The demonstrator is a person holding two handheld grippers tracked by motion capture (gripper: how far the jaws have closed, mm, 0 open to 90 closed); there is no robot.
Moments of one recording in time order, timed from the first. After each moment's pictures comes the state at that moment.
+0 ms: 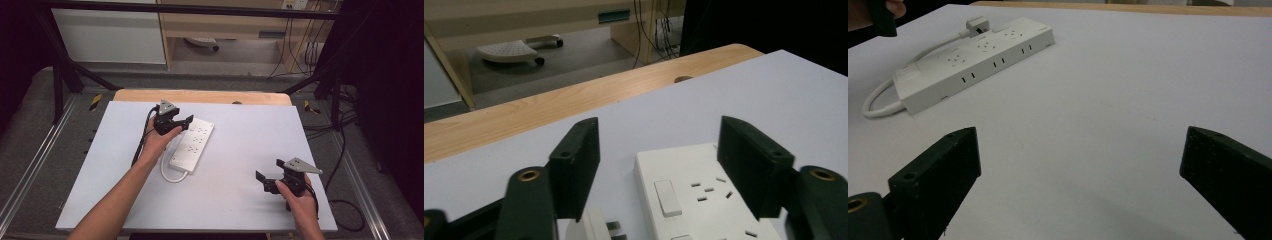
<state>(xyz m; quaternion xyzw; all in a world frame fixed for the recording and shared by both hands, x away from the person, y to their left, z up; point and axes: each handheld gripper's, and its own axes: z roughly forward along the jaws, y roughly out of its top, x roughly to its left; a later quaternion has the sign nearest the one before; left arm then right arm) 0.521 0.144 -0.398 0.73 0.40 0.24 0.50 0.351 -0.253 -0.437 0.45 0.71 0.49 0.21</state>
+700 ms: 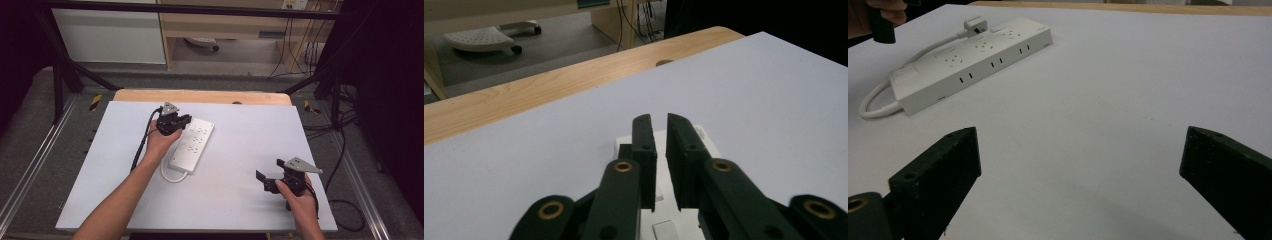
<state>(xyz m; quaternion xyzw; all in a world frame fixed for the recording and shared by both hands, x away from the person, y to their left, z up) 0.523 0.141 -0.405 0.76 0.39 0.21 0.49 0.352 -0.253 -0.438 0.45 0.71 0.49 0.21</state>
